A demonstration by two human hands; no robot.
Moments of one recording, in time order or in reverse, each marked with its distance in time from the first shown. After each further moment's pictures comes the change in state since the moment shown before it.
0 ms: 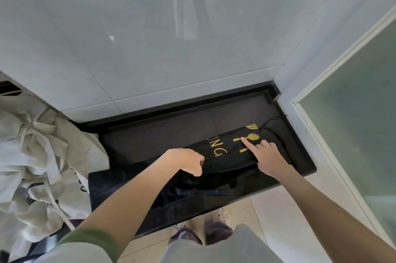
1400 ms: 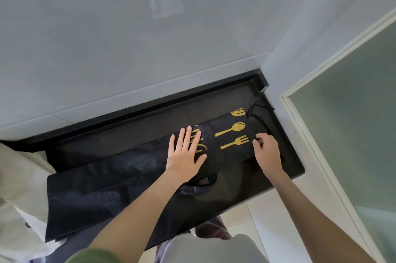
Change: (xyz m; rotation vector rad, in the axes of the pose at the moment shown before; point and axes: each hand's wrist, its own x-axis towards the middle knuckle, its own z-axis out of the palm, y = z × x) left_hand 0.133 0.019 0.032 0.067 0.766 -0.125; right_hand 0.031 0.047 0.032 0.870 0.305 0.688
